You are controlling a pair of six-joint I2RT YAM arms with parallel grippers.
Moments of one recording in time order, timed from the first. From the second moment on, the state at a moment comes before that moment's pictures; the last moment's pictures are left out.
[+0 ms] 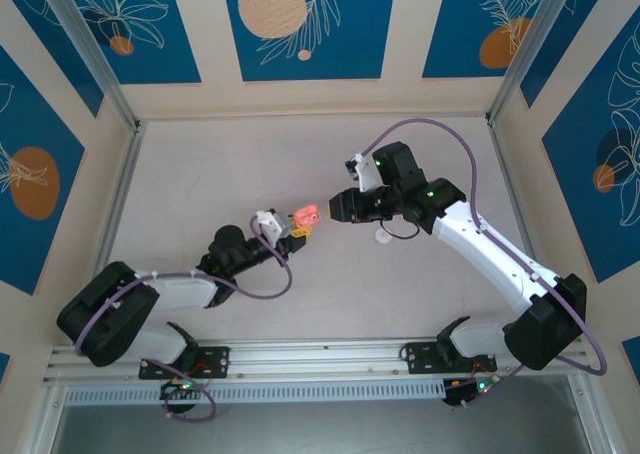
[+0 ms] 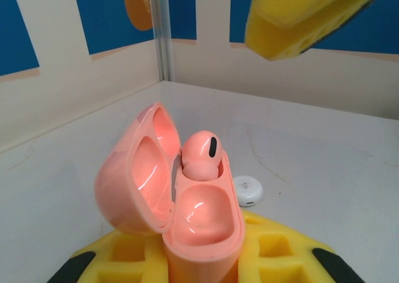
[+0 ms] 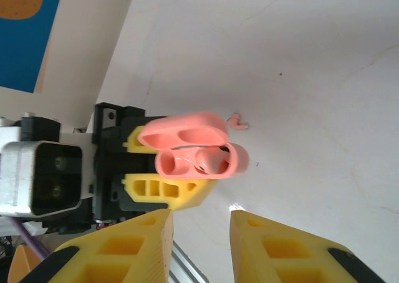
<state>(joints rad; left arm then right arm) -0.66 1.36 0.35 0.99 0.36 0.03 0.58 1.31 1.21 -0.70 -0.49 0.48</state>
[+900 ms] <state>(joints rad) -0.24 1.04 0.36 0.34 0.41 -0.21 0.79 1.58 1.46 -0.88 -0.29 0.52</state>
